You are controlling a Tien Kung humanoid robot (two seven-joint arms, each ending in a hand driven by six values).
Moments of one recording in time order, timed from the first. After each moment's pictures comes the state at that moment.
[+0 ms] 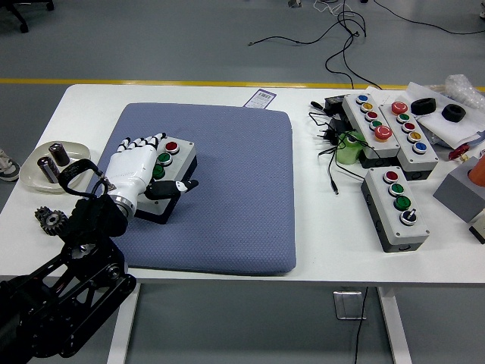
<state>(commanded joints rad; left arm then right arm) -0.38 0.15 -1.00 -1.43 2.27 0.01 0.65 0.06 0.00 1.65 0.18 -1.47 -0.25 -0.17</state>
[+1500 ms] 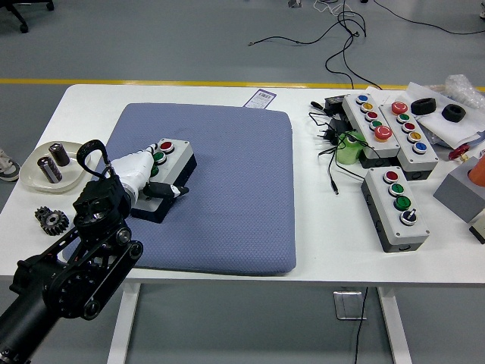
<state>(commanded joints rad) -0.48 0.04 -1.13 -1.21 2.27 -0.19 0.65 0.06 0.00 1.67 0.18 -1.48 -0.26 -0.16</state>
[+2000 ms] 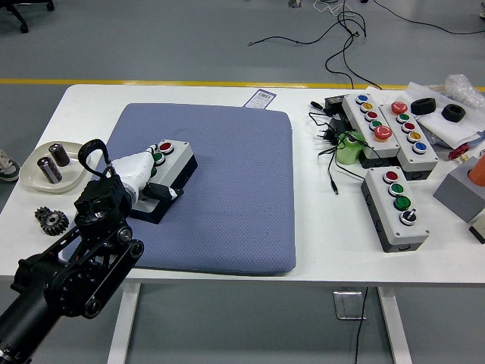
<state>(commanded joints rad) -0.48 0.05 -1.12 -1.20 2.27 -0.20 0.65 0.06 0.00 1.68 0.18 -1.49 -0.26 -0.17</state>
